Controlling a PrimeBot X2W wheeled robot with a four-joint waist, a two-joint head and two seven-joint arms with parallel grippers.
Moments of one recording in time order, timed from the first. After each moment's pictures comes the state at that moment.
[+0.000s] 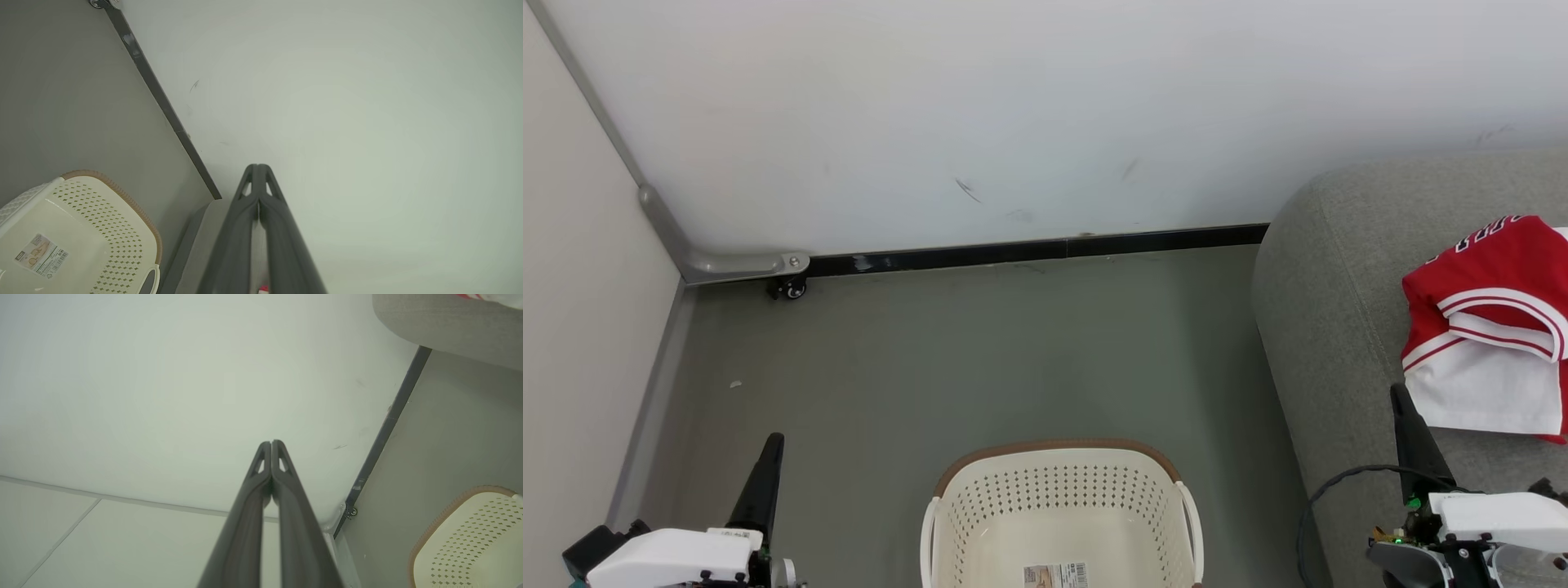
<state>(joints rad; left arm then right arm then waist) -0.06 0.05 0.07 0.29 -1.41 -0.08 0.09 -0.03 -0.11 0.00 0.24 1.50 0.12 -0.01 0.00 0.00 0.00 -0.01</state>
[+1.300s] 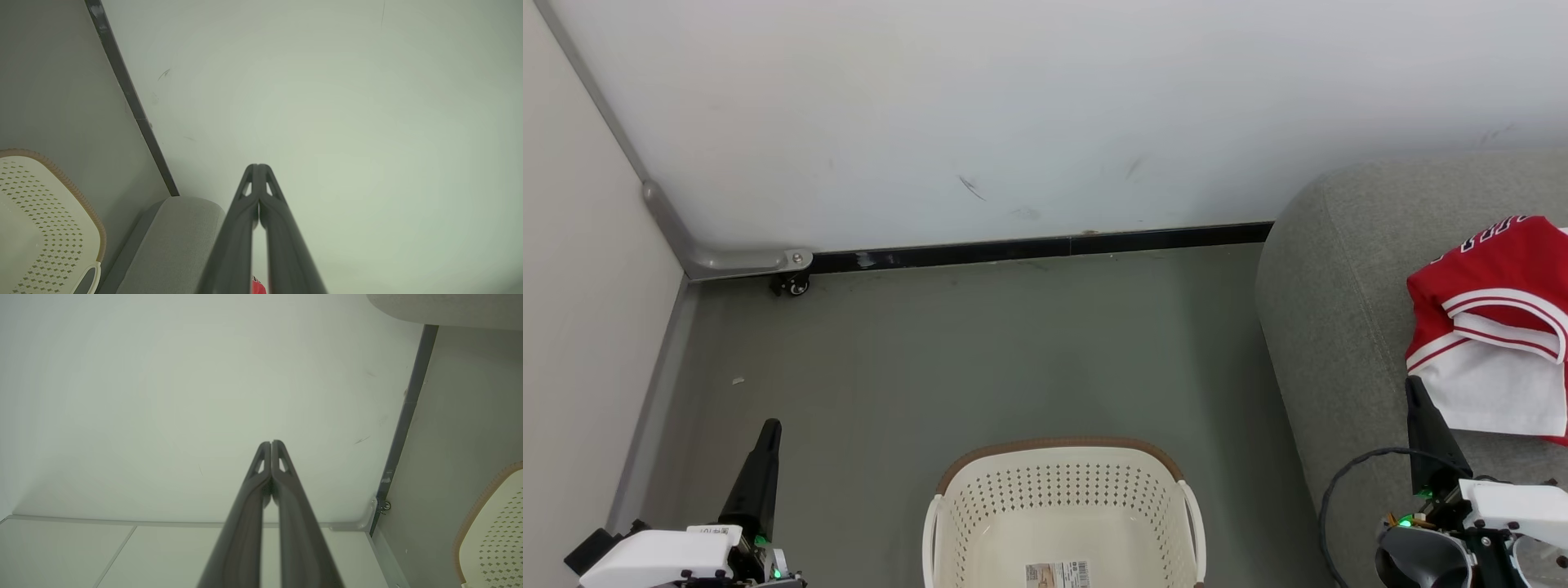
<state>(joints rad) -0.07 0.04 0.10 0.28 -1.60 -0.12 0.12 -0.05 -0.12 -0.02 0.26 1.70 0.12 0.01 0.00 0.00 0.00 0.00</state>
